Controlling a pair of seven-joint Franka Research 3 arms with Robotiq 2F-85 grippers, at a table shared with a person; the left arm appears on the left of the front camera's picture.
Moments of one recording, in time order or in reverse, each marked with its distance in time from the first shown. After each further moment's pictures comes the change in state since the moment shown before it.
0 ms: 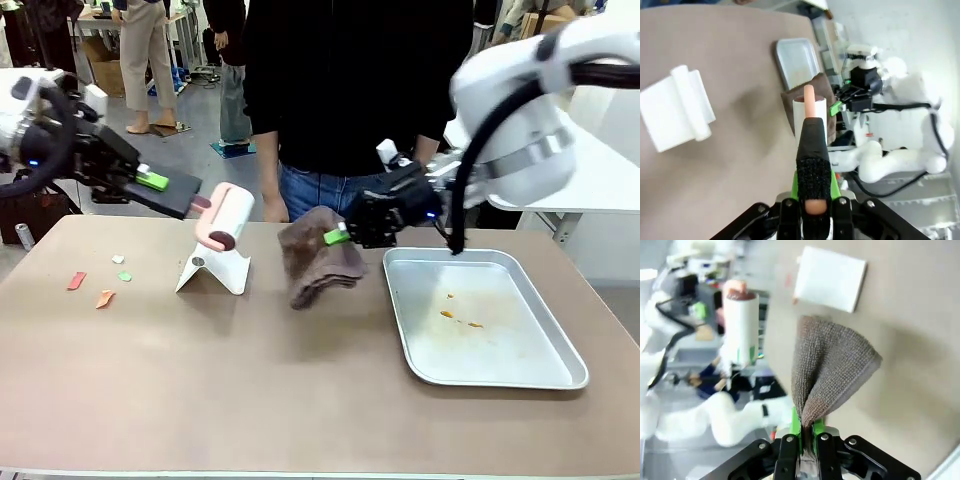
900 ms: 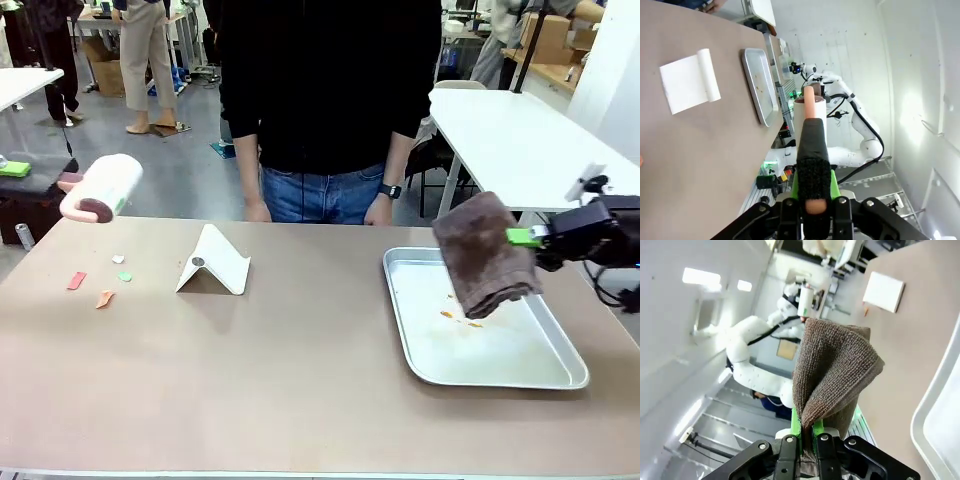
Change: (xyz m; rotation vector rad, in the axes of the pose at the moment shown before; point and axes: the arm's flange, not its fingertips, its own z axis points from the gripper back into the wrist) left arm -0.055 0.089 0.154 -0.314 -0.086 0.081; right arm -0.149 -0.092 0.207 0.430 -0.248 0.089
